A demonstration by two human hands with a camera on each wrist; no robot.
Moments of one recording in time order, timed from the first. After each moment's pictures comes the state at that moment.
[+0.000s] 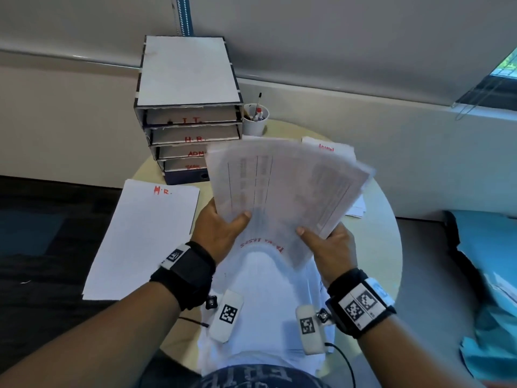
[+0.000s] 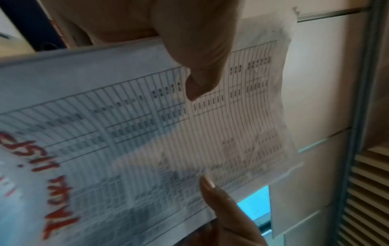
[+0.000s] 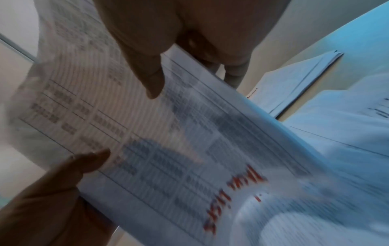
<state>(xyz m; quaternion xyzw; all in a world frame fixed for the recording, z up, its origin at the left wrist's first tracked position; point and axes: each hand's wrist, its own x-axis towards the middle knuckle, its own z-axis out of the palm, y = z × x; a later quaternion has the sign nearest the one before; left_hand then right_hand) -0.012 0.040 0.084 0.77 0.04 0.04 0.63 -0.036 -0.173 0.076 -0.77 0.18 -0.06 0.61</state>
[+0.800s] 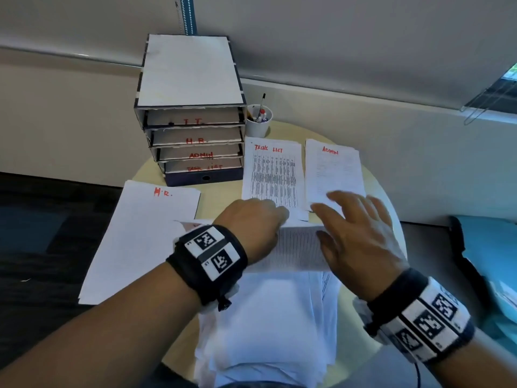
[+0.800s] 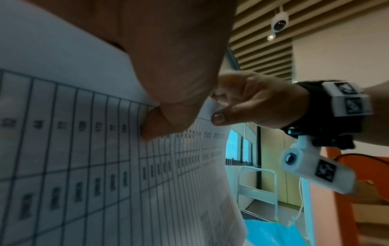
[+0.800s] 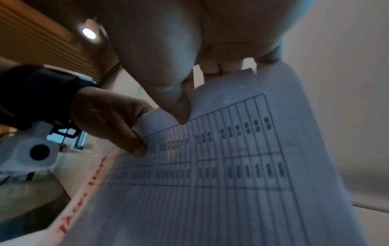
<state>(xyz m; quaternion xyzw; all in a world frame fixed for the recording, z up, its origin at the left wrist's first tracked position) 0.012 0.006 0.131 0.96 -0.27 -0.02 0.07 -0.031 -0.202 0.142 -0.97 -0.20 -0.16 0.03</state>
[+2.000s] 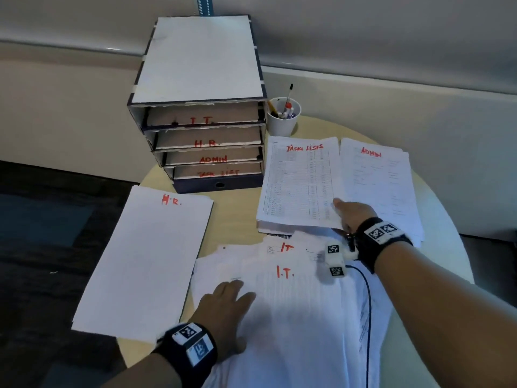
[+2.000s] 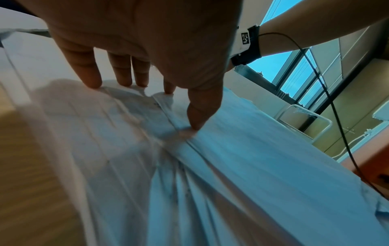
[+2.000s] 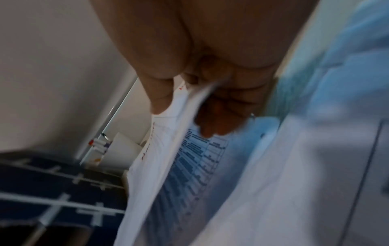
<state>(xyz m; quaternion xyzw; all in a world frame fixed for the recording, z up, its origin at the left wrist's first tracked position) -0.016 0.063 -0.079 0.94 -0.14 -0.31 0.06 0.202 -0.228 -0.042 -0.88 0.24 0.18 0.38</state>
